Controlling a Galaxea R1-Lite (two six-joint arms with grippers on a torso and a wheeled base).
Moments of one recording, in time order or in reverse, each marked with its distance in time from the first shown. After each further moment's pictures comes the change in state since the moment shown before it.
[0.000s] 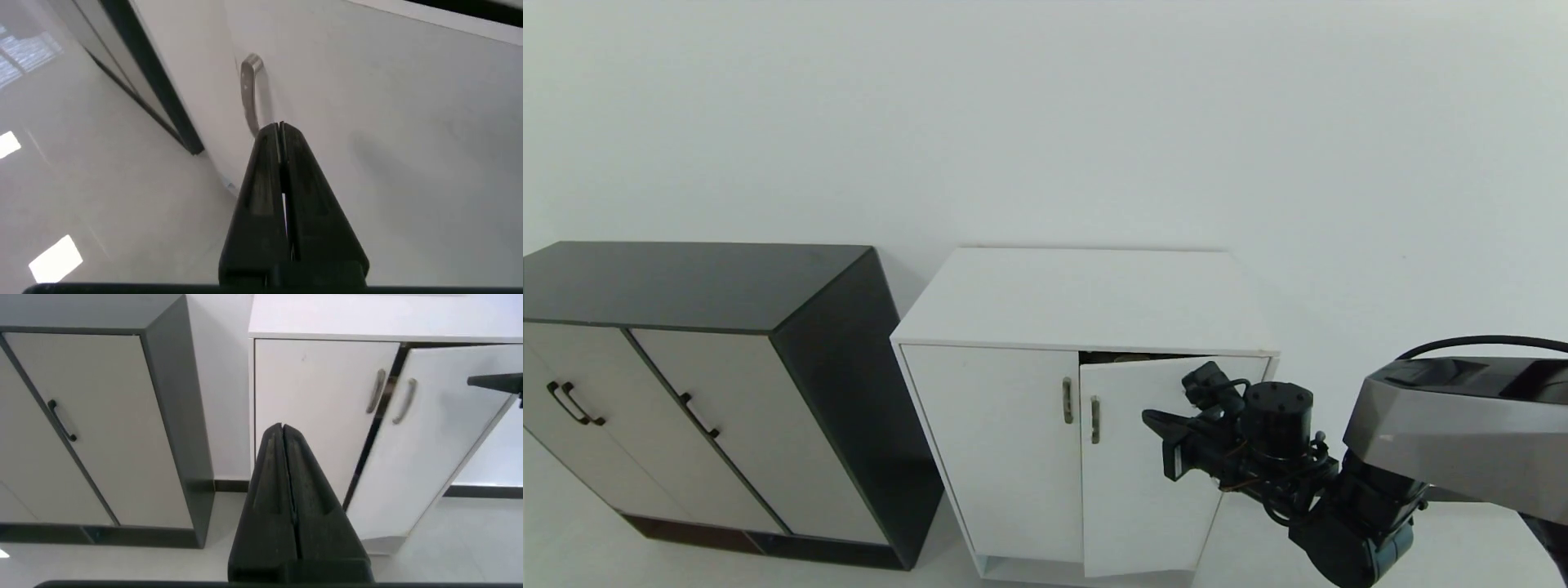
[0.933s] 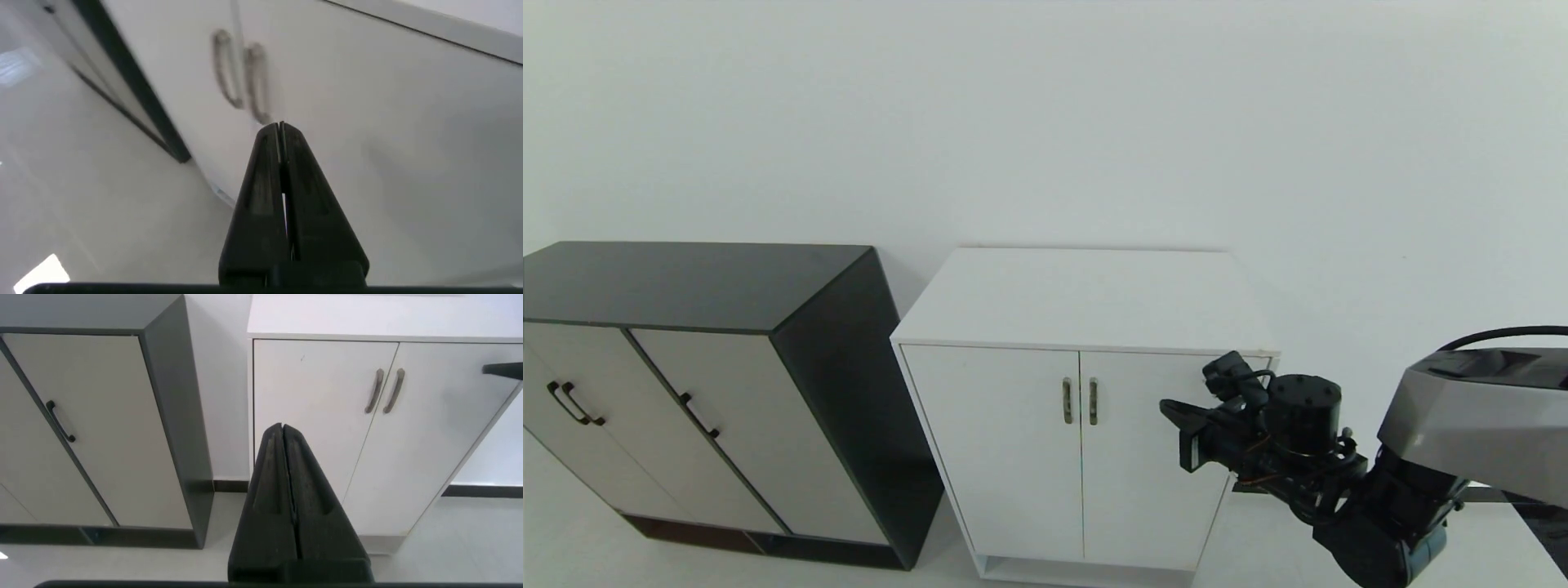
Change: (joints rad) left arm 0.000 0.000 0.000 0.000 0.000 0.000; right arm -0.022 -0.088 0.083 -0.008 -0.060 0.004
